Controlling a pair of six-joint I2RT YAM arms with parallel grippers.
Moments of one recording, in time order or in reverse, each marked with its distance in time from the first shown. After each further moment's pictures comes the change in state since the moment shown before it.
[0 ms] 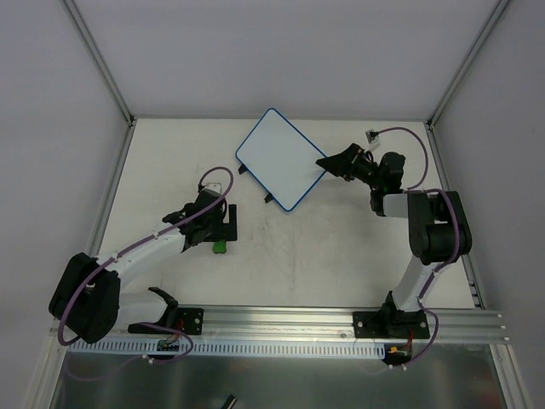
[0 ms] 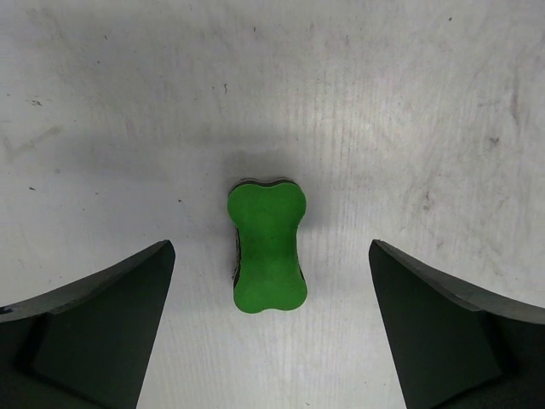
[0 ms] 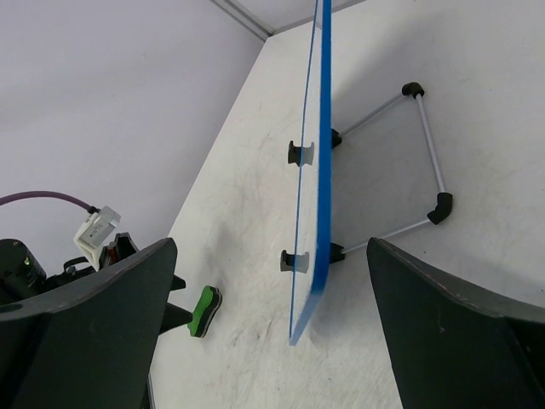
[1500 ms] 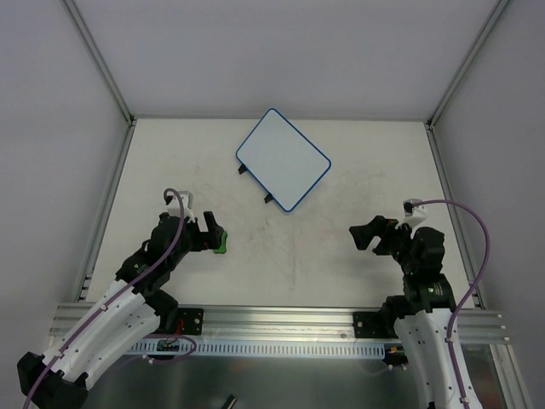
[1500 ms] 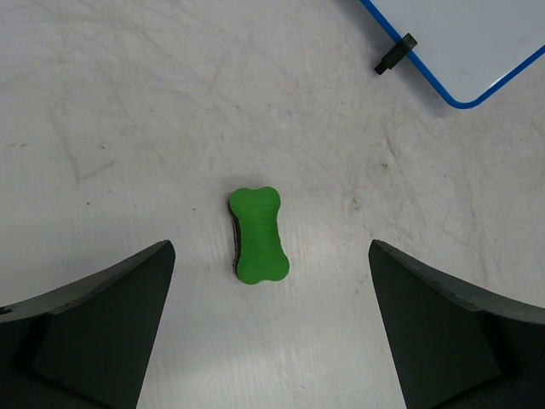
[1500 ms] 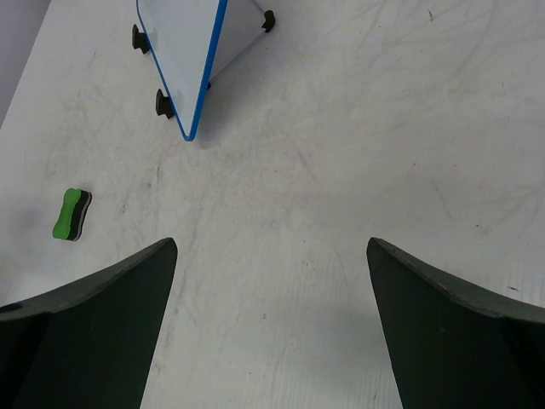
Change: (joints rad) left arm 0.000 -0.692 -0.209 0.000 -0.026 0.046; right arm -0.034 -1.495 -0.465 -1.363 0.472 -0.499
